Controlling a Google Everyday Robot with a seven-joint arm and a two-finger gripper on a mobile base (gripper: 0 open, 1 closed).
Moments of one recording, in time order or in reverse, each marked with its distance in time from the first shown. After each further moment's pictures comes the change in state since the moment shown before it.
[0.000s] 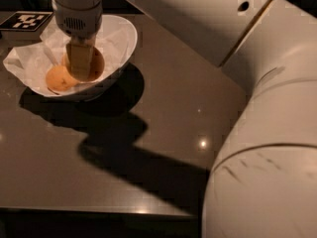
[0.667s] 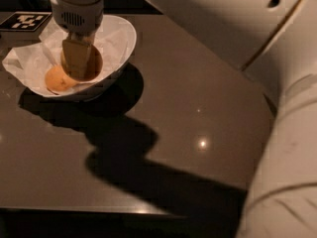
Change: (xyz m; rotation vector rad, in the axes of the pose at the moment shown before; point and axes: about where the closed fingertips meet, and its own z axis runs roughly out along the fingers) arm -0.008 0.019 -0.021 -0.001 -0.061 0.031
